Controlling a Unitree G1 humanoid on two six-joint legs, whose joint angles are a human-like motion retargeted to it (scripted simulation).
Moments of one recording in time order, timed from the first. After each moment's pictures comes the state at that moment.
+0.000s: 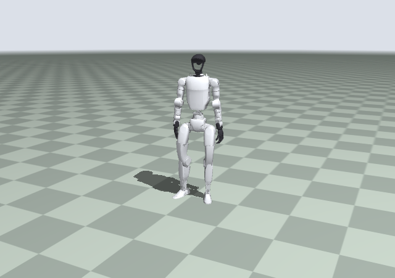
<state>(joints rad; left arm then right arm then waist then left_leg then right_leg) 0.11 0.09 0.08 1.57 0.34 -0.04 0.10 -0.02 -0.15 -0.17 1.67 -0.66 0.05 0.08 0.01 0.02 -0.09 0.01 0.02 0.30 0.01 -0.08 -0.01 0.06 -0.15 -0.49 0.01 0.07 0.08</state>
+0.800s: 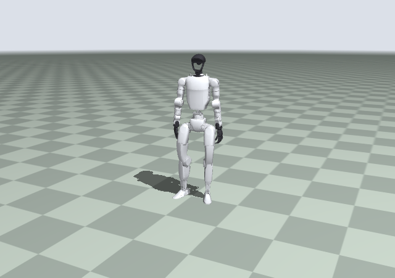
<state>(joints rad) 0.11 0.08 0.08 1.58 0.34 -0.04 0.09 -0.02 -0.14 -0.17 1.67 -0.66 0.05 0.07 0.02 0.01 -0.09 0.01 0.02 0.31 0.01 -0.08 -0.01 0.06 -0.15 -0.48 0.01 0.07 0.08</state>
